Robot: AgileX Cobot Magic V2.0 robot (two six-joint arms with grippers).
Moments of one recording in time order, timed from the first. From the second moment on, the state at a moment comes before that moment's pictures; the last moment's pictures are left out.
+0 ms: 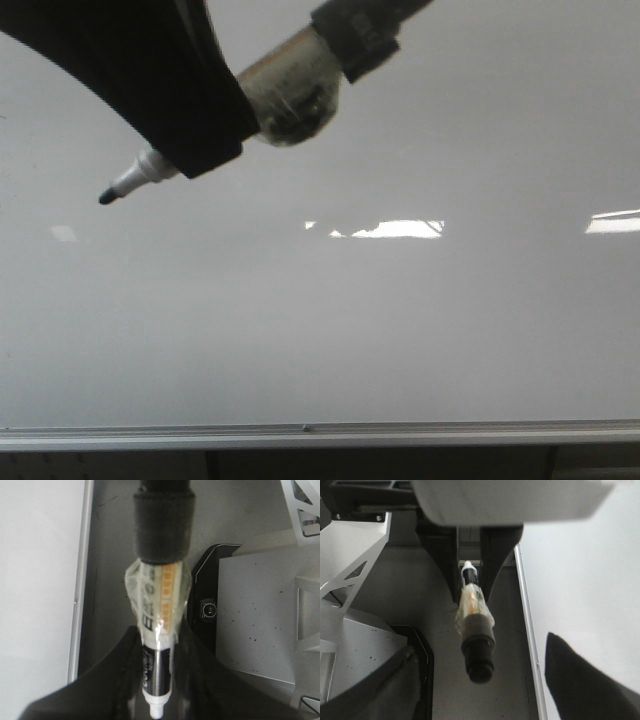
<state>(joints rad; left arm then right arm) -0.81 1.39 -1.23 -0.32 1.12 0.81 0.45 1.14 -1.08 0.75 1.08 -1.26</state>
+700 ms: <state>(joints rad) -0.84 1.40 -1.23 -0.32 1.04 0.81 0.50 1.24 -1.08 0.73 1.06 -1.26</state>
